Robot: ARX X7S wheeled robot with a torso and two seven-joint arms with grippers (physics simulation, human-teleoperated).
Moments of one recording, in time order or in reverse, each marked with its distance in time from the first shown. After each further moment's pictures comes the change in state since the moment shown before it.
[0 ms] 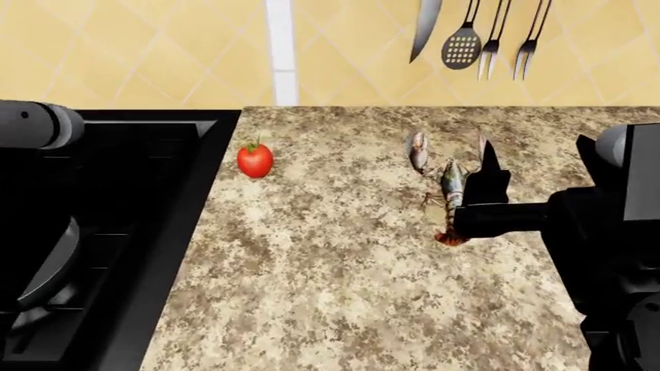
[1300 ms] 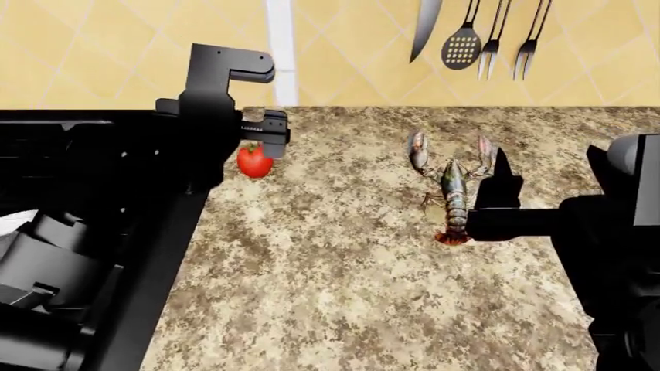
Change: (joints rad) left arm -0.551 0.643 0.620 -1.119 0.615 0.019 0.410; right arm -0.098 0.041 0.038 0.008 -0.069 -0.051 -0.070
